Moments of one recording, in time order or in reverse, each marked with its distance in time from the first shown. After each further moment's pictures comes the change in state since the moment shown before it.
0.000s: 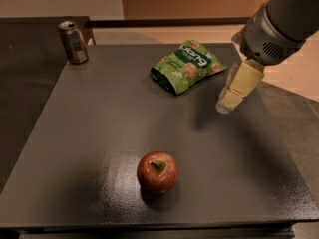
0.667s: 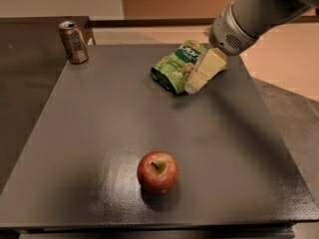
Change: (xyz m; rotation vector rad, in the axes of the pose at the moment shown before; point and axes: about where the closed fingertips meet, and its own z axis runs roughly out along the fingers) arm -0.054 -0.048 0.057 -0.024 -0.172 0.024
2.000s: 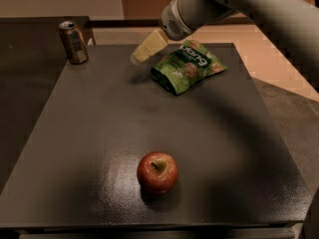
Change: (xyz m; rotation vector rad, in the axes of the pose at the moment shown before) arm -0.113 -0.054 0.090 0.031 -0.232 0.131
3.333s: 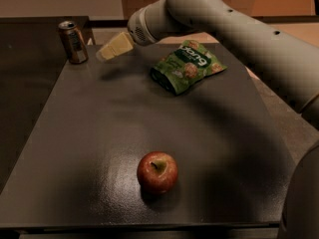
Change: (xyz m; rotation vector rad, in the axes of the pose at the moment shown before) arm -0.059 0.021 0.074 -0.003 -0.206 0.034
